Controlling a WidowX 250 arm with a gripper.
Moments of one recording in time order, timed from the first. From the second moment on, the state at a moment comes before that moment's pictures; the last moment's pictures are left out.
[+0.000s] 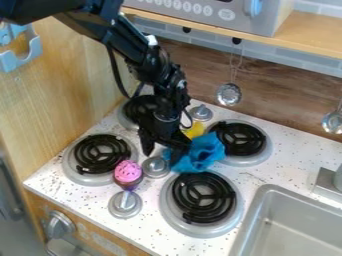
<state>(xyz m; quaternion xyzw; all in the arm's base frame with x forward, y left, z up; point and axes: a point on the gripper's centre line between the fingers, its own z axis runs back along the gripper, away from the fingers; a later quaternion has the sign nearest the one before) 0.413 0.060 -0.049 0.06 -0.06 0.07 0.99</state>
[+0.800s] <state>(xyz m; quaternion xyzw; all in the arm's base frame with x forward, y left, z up) 0.400 -0.046 -0.006 0.04 -0.10 -0.07 0.99</state>
